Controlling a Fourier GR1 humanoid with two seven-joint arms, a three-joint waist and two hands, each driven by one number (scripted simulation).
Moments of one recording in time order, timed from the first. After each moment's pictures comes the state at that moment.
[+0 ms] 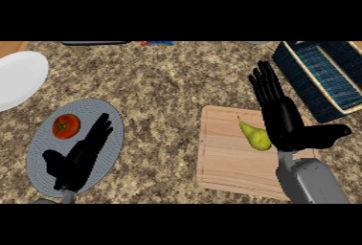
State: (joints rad) left arm -0.01 0.39 -0.33 -1.45 0.38 0.15 -0.05; right arm -0.29 -0.21 0.23 -1.54 -0.33 -0.19 -0.09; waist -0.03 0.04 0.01
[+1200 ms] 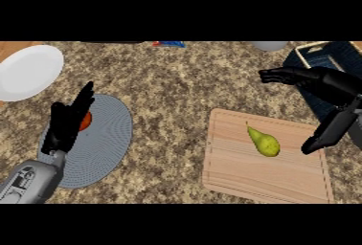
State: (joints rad) left arm -0.26 0.48 -0.28 -1.35 0.23 0.25 0.16; right arm -0.57 -0.63 0.19 -1.23 -0.30 0.78 -0.28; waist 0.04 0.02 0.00
